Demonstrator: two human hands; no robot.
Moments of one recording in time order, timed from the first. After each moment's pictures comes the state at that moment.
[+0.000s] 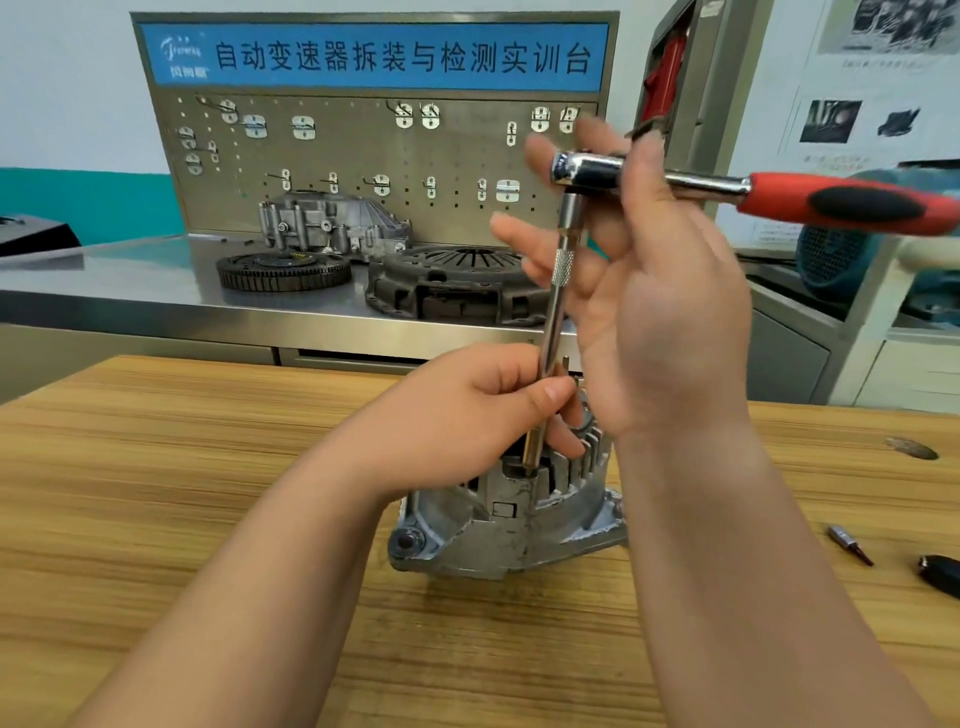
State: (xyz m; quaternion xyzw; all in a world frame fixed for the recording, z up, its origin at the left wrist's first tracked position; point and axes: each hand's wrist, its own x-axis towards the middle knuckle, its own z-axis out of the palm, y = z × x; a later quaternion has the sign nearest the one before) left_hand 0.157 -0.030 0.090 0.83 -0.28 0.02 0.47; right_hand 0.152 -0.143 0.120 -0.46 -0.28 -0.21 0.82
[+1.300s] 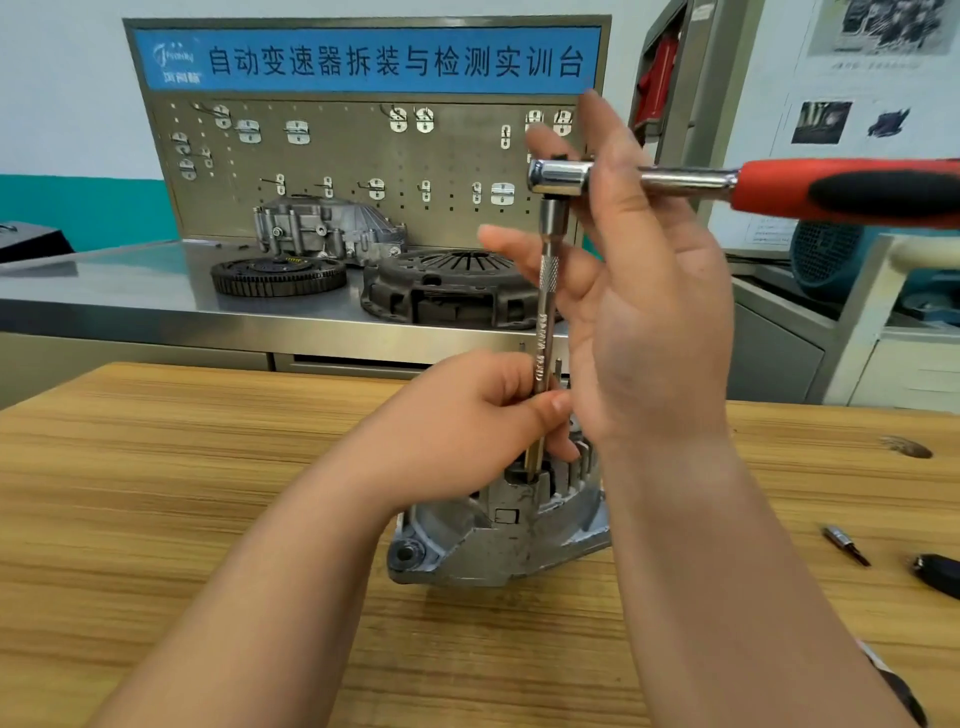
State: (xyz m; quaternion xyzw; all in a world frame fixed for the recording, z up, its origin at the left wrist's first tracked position) left_hand 0.154 -0.034 0.091 0.88 -0.27 0.04 0.40; right_hand 0.157 -0.140 0.117 -0.47 -0.33 -0.27 0.77
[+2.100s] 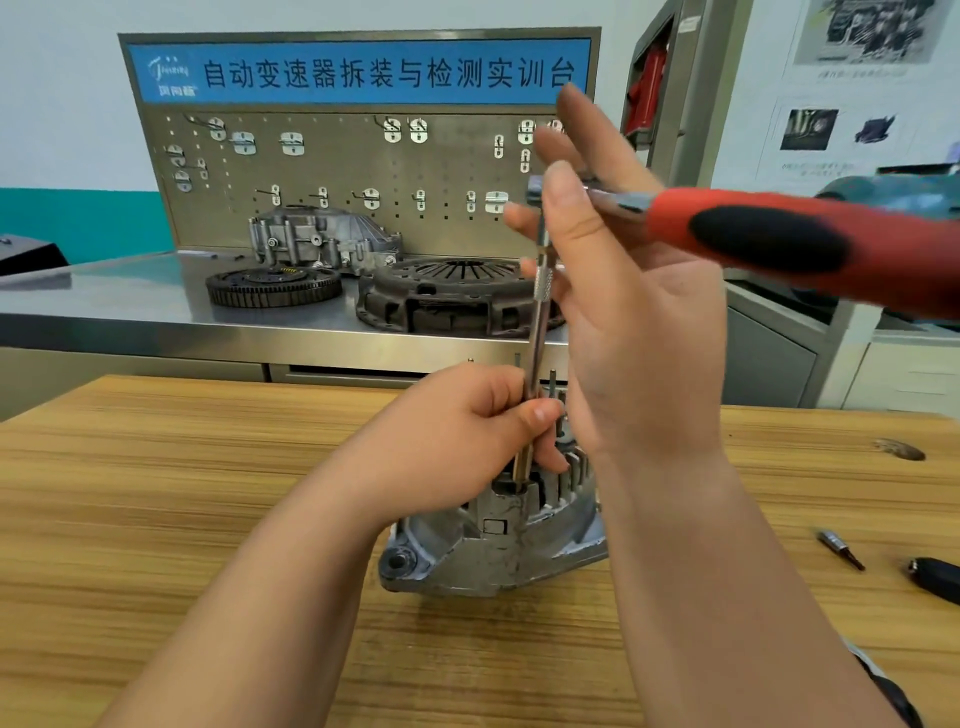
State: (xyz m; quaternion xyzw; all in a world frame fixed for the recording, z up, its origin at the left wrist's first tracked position) left_hand 0.156 -0.031 0.091 0.87 -0.26 0.04 0.40; right_hand 0.155 -0.138 0.119 -0.50 -0.32 -0.30 0.74
